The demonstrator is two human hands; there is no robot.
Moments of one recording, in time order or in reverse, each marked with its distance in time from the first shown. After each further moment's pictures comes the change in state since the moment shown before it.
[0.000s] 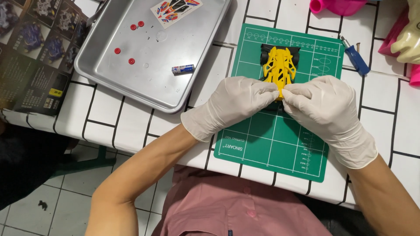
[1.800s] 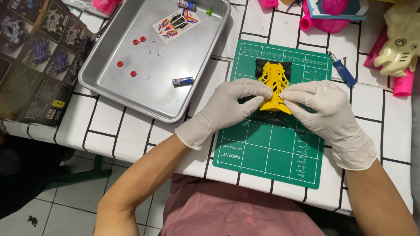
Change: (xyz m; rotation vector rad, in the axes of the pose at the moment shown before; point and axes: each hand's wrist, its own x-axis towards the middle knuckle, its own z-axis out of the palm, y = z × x) left_hand 0.003 -0.004 -0.005 -0.915 -0.051 -0.639; right_hand -0.006 0.017 0.004 0.379 -0.018 0.234
